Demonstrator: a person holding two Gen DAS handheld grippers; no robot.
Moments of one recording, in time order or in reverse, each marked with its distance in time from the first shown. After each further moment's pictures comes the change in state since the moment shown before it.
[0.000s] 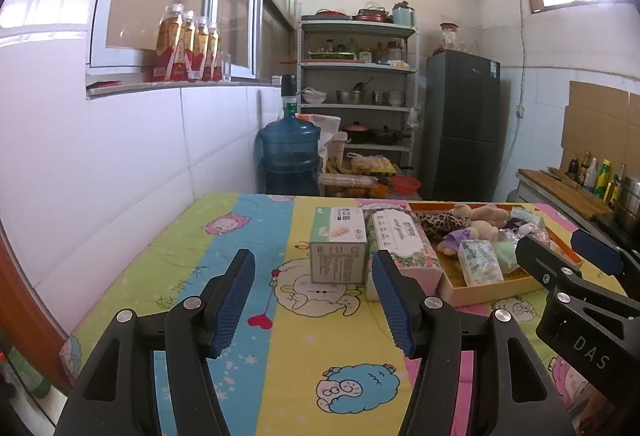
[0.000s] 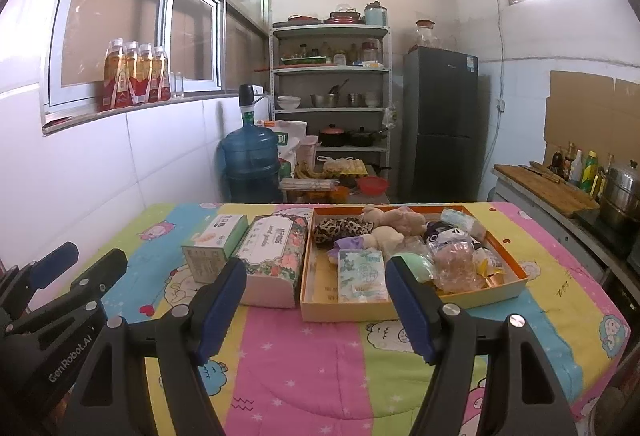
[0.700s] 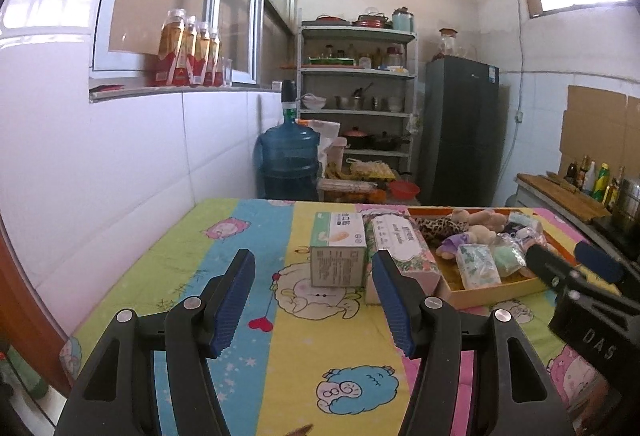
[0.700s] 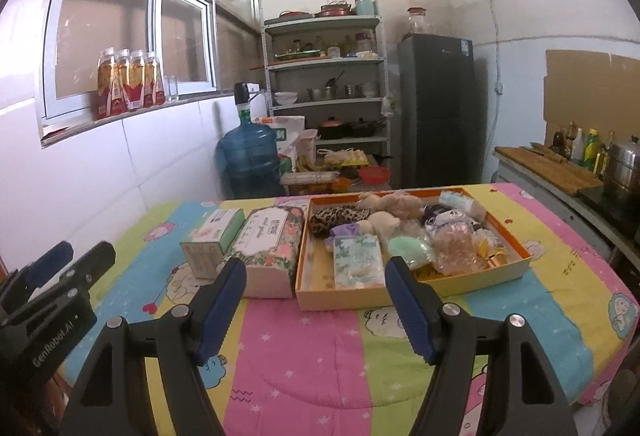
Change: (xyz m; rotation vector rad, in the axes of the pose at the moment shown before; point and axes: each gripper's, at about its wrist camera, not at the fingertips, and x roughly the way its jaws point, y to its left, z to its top) left arm -0.004 0.000 -0.002 0.002 -0.021 0.000; right arm -0.003 -0.015 -0.007 0.060 0.007 0.004
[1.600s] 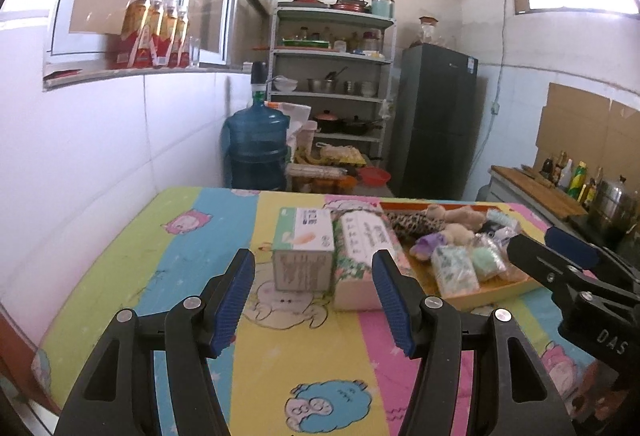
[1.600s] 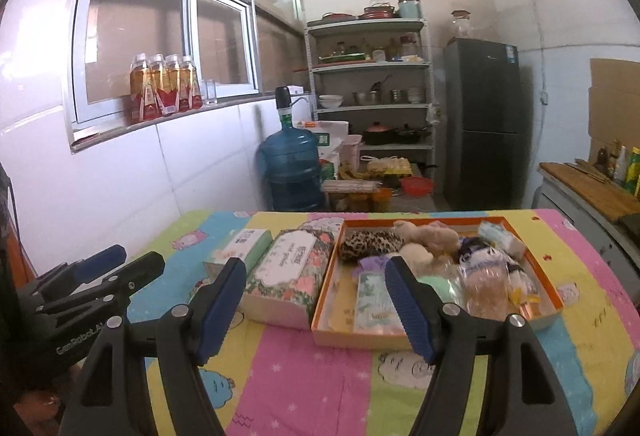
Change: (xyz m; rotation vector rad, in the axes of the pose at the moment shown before) left arm 0.031 -0.007 0.015 -0.013 0.071 -0.120; right arm 0.023 -0.014 0.025 -0.050 0.006 0.182
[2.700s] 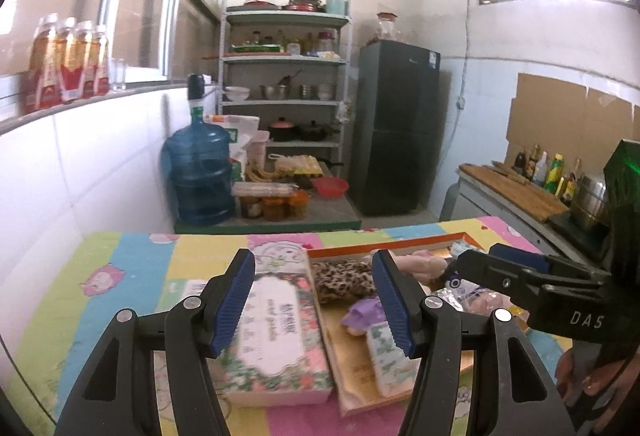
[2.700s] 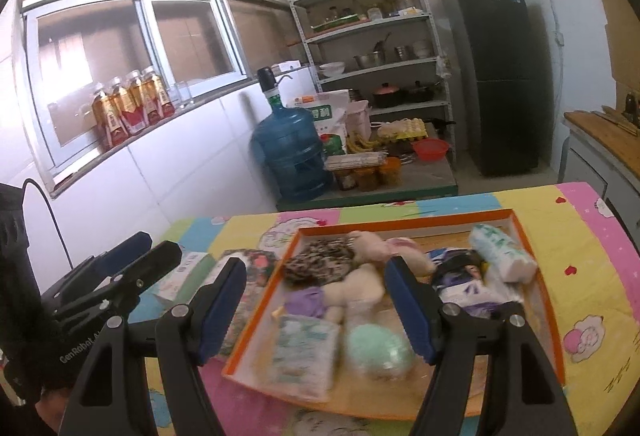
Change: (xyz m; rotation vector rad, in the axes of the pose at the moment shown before) left arm 0.088 -0.086 0.063 0.064 -0.017 -0.125; right arm 0.086 -0.121 0.051 0.135 0.128 0.162
